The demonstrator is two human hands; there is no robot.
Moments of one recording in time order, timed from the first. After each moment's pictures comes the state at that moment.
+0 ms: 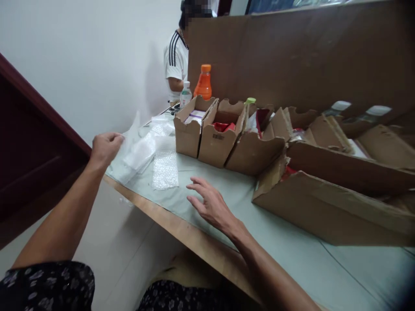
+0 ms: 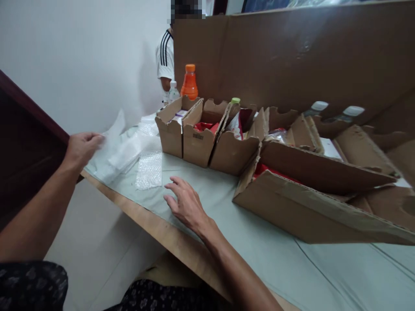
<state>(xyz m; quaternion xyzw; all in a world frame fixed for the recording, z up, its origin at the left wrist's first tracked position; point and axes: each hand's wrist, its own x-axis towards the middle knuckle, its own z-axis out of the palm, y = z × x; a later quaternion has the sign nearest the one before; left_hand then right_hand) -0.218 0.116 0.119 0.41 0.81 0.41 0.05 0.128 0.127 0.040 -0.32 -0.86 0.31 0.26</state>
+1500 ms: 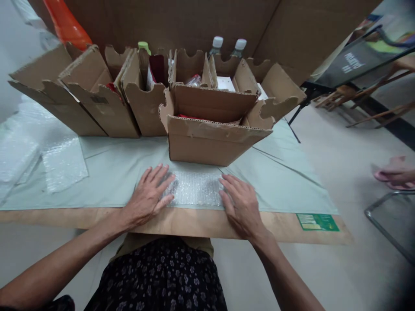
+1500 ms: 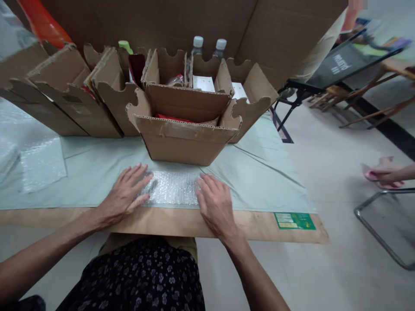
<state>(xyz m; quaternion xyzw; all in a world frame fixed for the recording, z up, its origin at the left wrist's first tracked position) 0.098 0.065 -0.017 0.90 0.41 0.13 0.07 0.406 0.002 -0.006 -0.60 -0.77 -0.03 0.20</state>
